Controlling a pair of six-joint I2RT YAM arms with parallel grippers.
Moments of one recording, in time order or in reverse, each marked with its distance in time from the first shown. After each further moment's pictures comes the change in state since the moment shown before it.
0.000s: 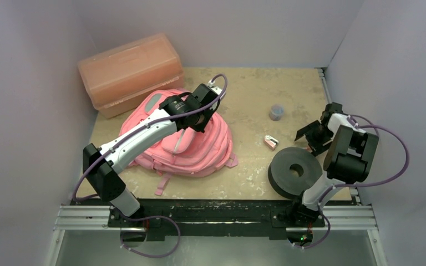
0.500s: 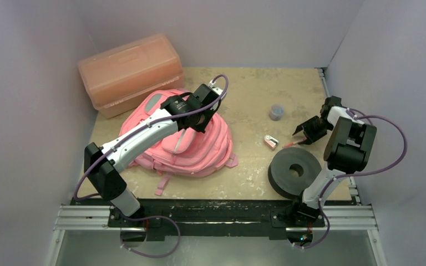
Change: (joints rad) left arm 0.000 0.012 0.002 0.000 0.002 0.000; right arm 0.010 0.137 0.141 -0.016 -0.130 -0.024
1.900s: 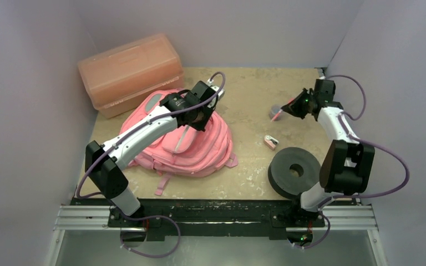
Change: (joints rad) left arm 0.035 0.019 0.003 0.004 0.069 -0.008; right arm 0.167 -0.249 -0.014 0.321 -0.127 -0.030
